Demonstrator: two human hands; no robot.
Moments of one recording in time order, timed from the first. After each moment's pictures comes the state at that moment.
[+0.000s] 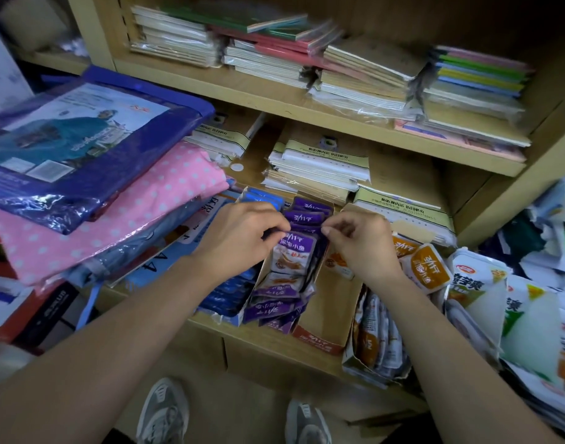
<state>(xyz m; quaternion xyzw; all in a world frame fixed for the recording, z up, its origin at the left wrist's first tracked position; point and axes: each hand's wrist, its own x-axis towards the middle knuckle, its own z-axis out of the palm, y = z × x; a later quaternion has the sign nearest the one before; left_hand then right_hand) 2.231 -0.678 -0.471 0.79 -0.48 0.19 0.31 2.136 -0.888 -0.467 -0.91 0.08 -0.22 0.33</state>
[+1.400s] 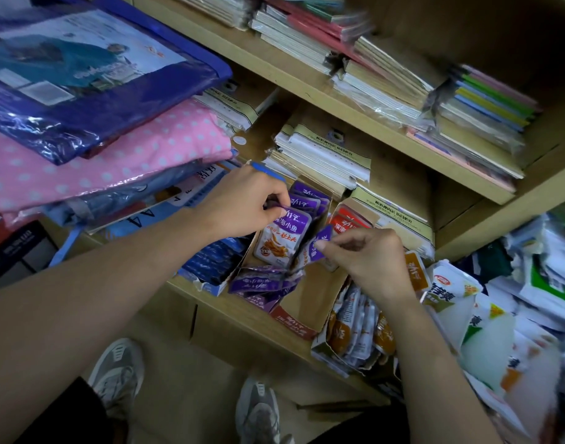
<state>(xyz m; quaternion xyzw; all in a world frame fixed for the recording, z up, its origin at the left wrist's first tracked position) 2.239 -0.686 -0.465 0.83 -0.42 0.09 0.35 2.090 -0.879 -0.440 -0.91 0.13 -0.10 0.38</state>
